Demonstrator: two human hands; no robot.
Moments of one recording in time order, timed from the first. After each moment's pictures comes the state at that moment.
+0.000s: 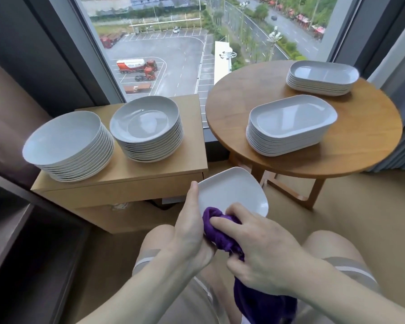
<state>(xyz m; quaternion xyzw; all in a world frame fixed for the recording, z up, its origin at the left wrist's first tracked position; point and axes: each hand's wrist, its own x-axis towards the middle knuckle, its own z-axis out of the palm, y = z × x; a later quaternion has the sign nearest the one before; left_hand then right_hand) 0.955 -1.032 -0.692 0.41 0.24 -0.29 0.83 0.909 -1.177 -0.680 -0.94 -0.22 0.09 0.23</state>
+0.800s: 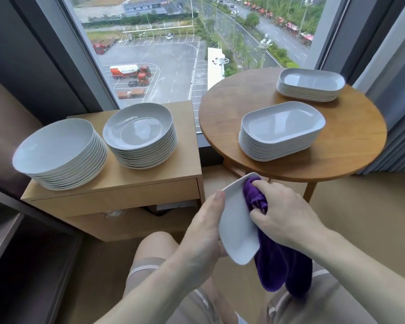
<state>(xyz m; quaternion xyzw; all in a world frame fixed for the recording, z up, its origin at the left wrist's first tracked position) 0.941 -1.045 -0.687 0.56 0.07 -0.27 0.78 0.955 -1.229 -0.690 -0.97 0.00 0.03 0.23</state>
